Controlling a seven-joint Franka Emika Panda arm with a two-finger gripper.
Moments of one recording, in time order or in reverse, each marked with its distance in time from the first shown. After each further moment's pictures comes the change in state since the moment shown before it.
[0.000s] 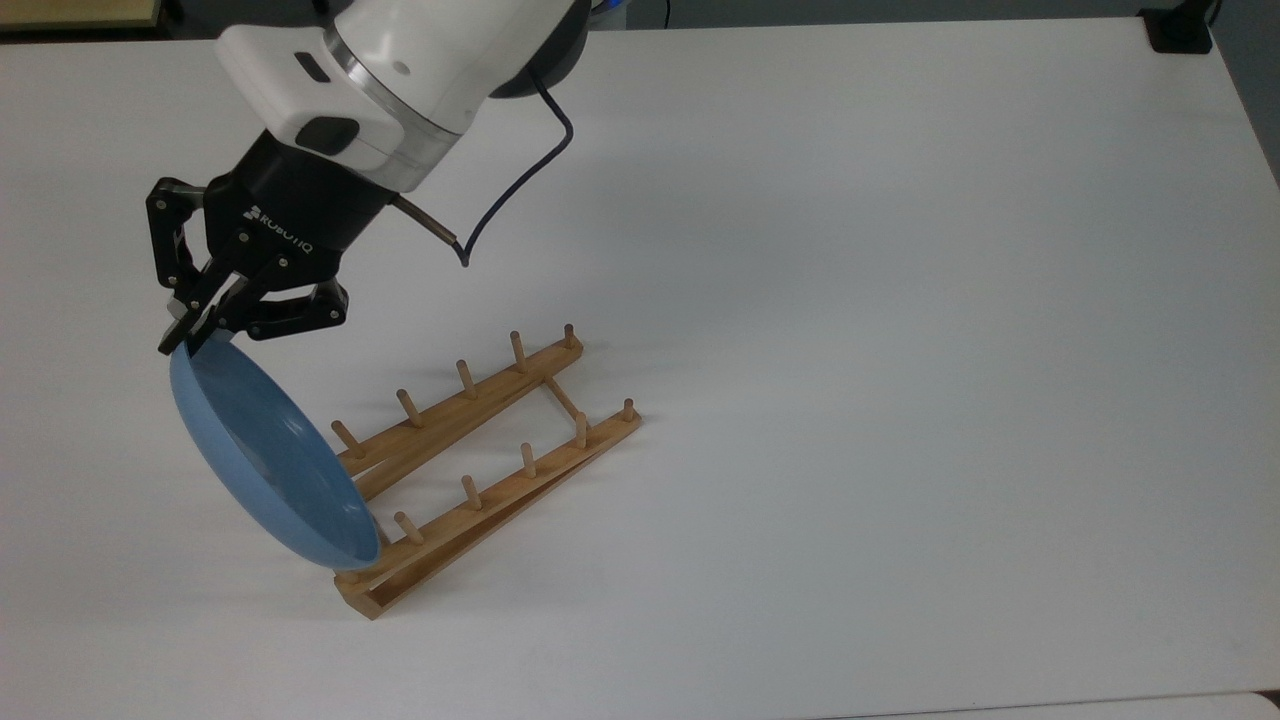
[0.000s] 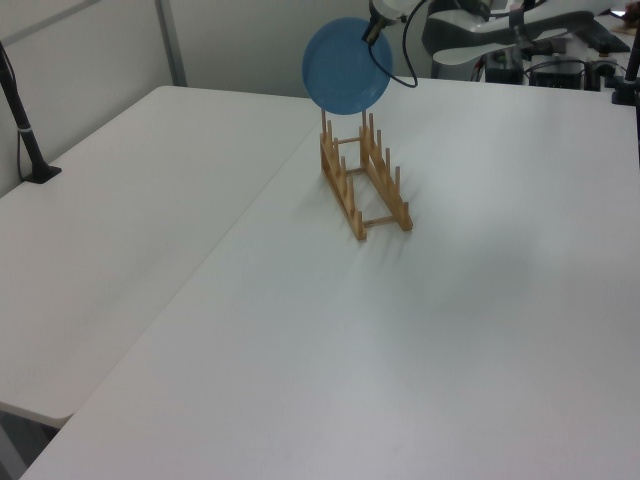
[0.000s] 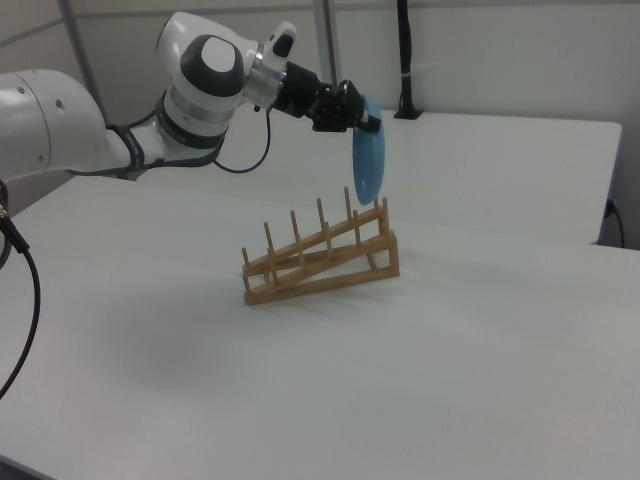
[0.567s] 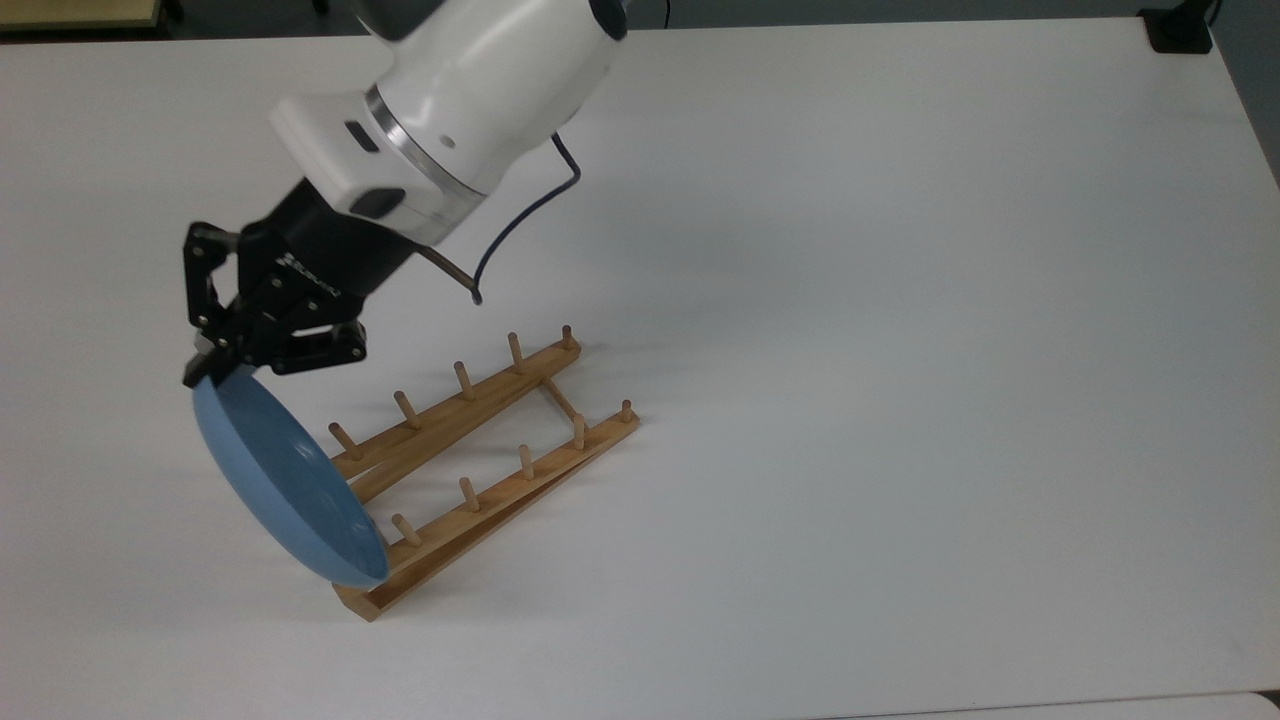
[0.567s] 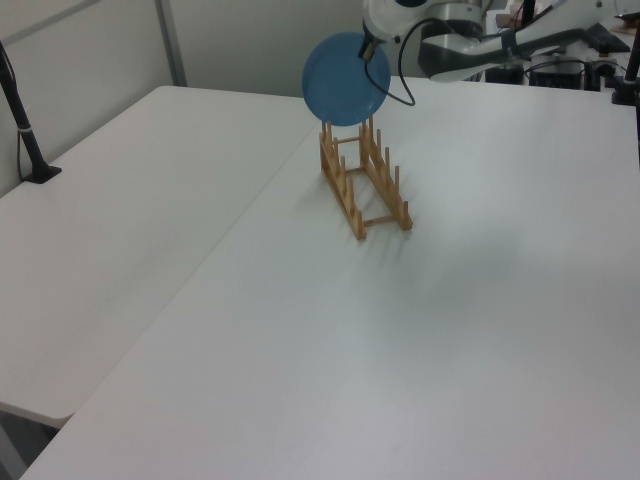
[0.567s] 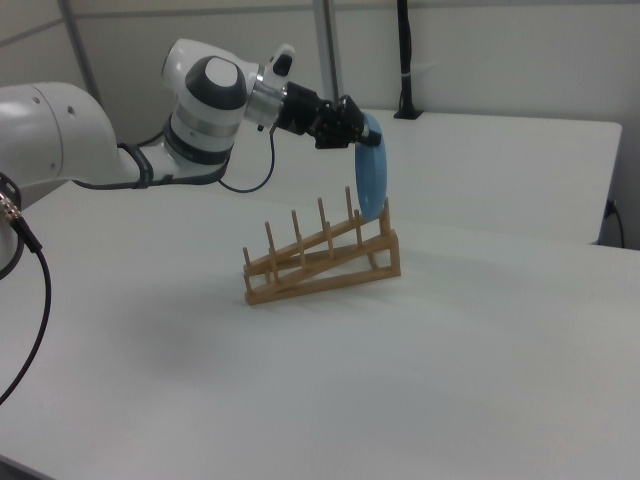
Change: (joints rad) arm 0.012 0.053 0.002 0.000 -0.090 0.001 0.031
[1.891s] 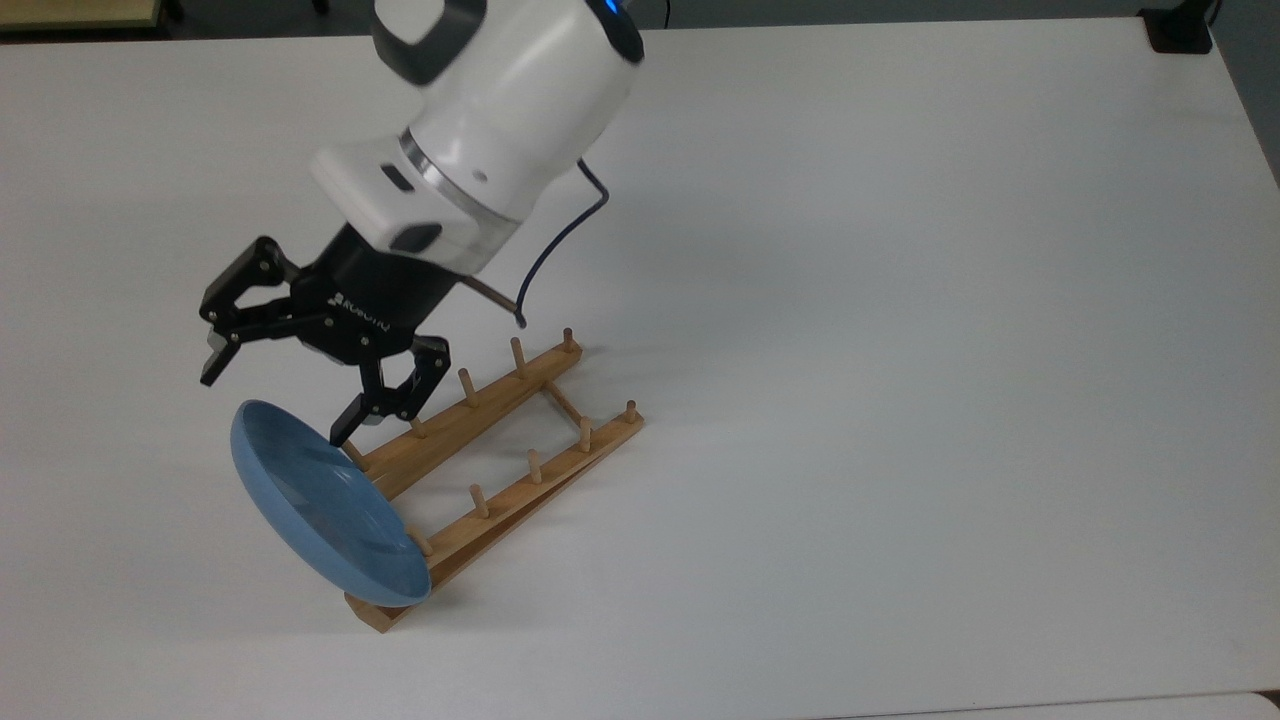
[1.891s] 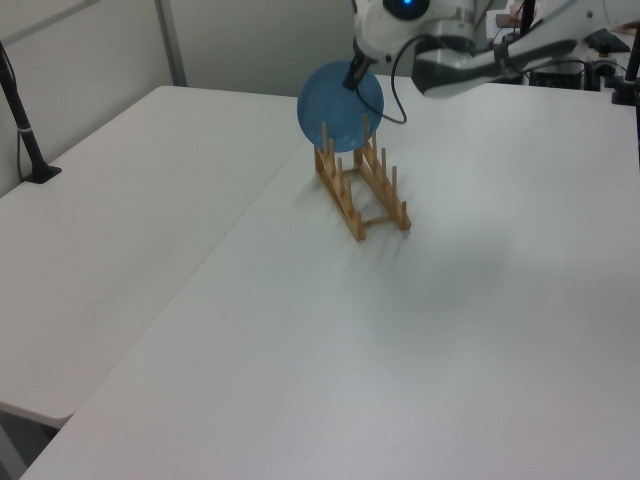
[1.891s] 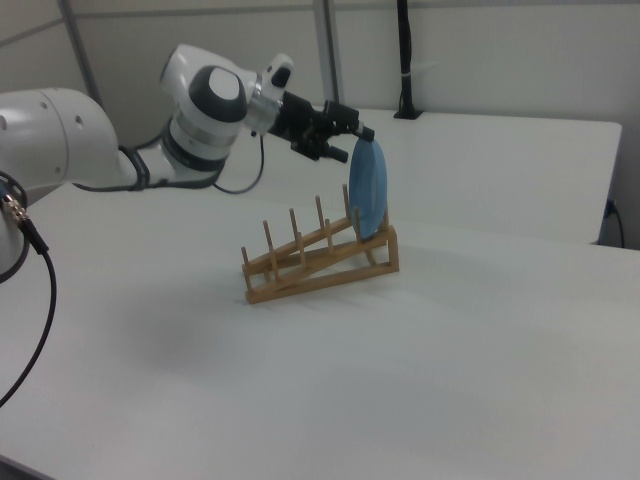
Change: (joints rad) arm -0.011 0.014 0.036 -0.008 0.093 0.062 0.021
